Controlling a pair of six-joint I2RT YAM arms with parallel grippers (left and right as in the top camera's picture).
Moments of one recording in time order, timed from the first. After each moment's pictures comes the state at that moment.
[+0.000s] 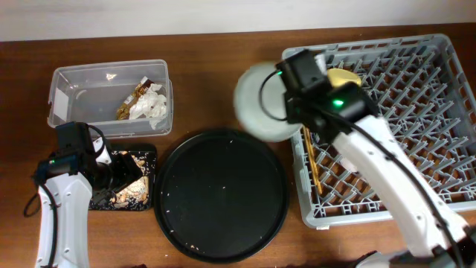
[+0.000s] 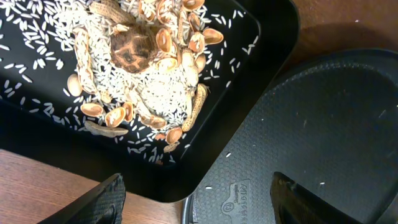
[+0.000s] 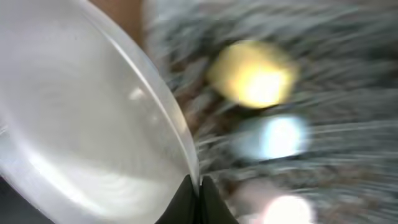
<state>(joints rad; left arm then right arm) 0.29 1.35 0.98 -1.03 0.18 -0.26 0.47 1.58 1.65 -1.11 0.51 0.33</state>
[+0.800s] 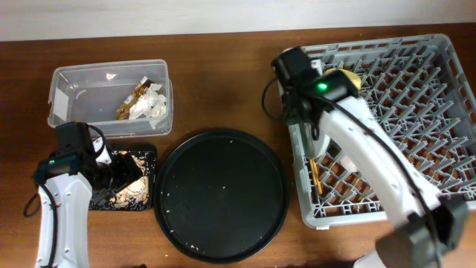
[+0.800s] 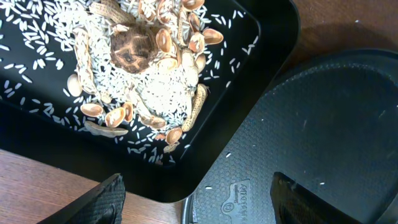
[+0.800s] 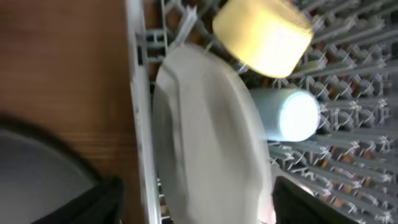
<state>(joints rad) 0.29 1.35 0.98 -1.03 0.18 -0.26 0.43 1.70 1.66 -1.18 0.41 0.33</state>
